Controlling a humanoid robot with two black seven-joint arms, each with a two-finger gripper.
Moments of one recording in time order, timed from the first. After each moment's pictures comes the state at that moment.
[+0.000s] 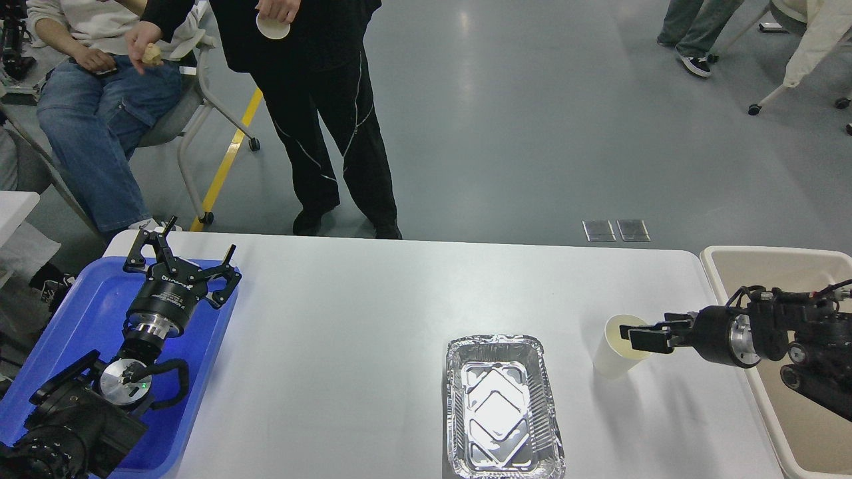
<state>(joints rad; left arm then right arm) -0.56 0.27 -0.94 -0.28 -0.14 -0.79 -0.32 0.81 -0.74 0.12 0.99 -1.62 0.09 0.32</state>
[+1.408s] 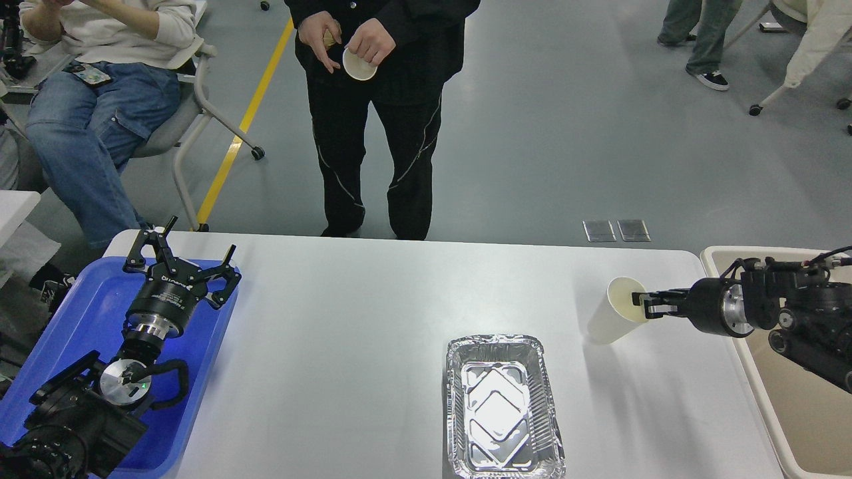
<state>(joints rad) -0.56 0.27 -0.94 -0.28 -0.14 -0.79 -0.32 0.93 -0.69 0.04 0.90 -1.50 0.14 0.32</state>
